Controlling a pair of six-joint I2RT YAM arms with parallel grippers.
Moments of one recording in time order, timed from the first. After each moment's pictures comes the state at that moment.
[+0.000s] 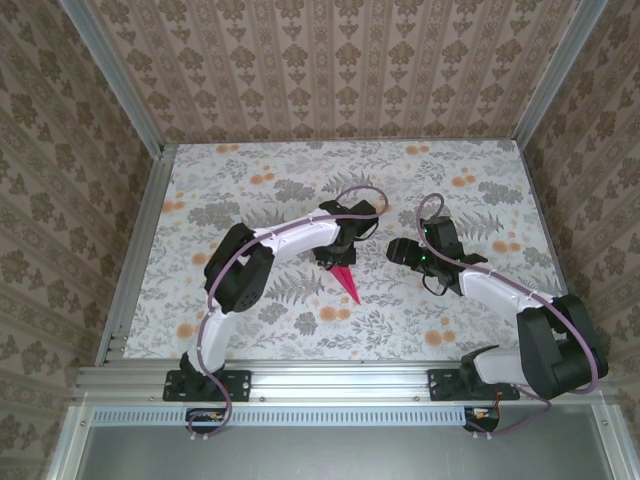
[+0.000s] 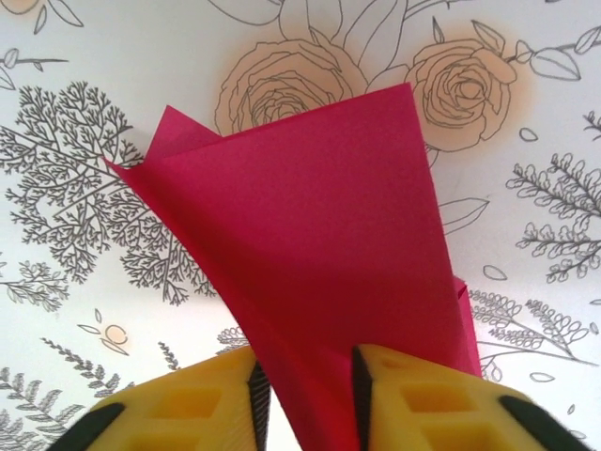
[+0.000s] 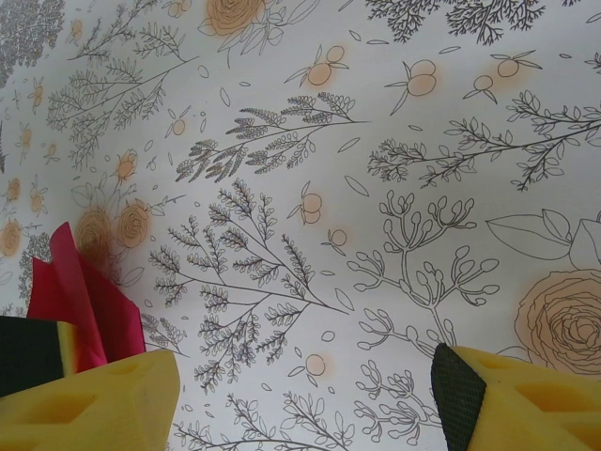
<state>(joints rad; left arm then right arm) -0.91 2.14 1.68 -1.04 -0.19 -0.81 0.27 1.31 0.59 -0.11 -0.13 0.59</state>
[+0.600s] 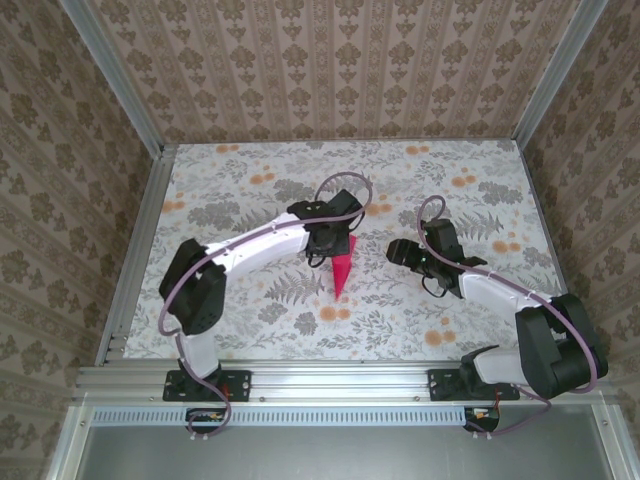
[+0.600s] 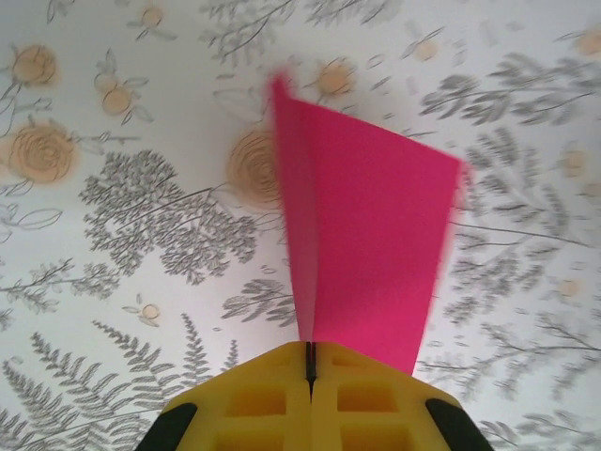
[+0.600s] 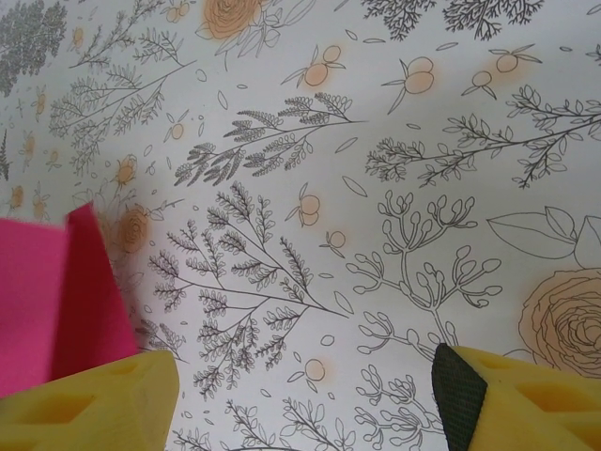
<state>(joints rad) -0.90 1.82 1.46 -0.81 -0.18 -0.78 0.27 1.31 0.56 -0.05 -0.14 0.61</state>
